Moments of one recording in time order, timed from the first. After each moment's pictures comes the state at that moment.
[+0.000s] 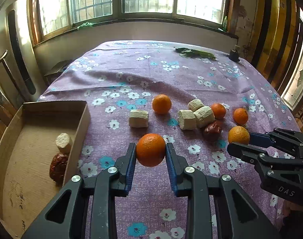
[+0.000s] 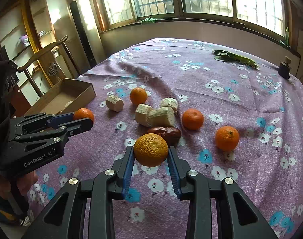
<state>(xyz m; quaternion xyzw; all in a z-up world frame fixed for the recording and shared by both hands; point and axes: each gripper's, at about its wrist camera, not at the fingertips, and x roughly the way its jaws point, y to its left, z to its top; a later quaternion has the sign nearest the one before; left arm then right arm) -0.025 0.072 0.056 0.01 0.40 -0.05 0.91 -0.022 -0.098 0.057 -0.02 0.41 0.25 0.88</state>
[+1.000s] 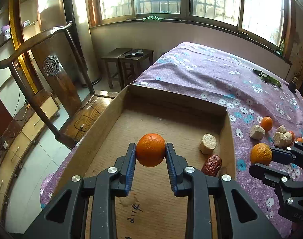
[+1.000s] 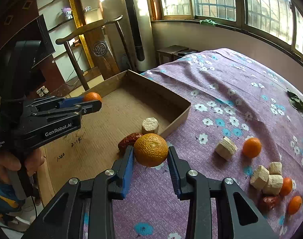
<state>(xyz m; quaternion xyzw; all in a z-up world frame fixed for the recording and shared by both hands) -0.038 0.262 0.068 -0.04 0.41 0.13 0.90 -0.011 0.098 0.074 -0.09 0.40 0.39 0.82</state>
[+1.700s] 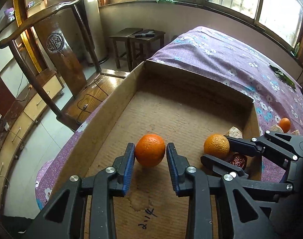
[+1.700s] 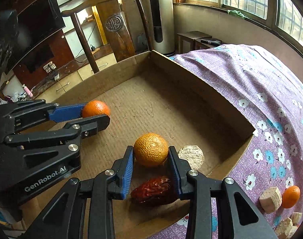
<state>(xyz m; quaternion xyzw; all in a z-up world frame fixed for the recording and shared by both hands) -0.018 0.288 0.043 -0.08 0.46 0.16 0.87 0.025 0.190 0.031 -0.16 0.43 0.43 0.78</state>
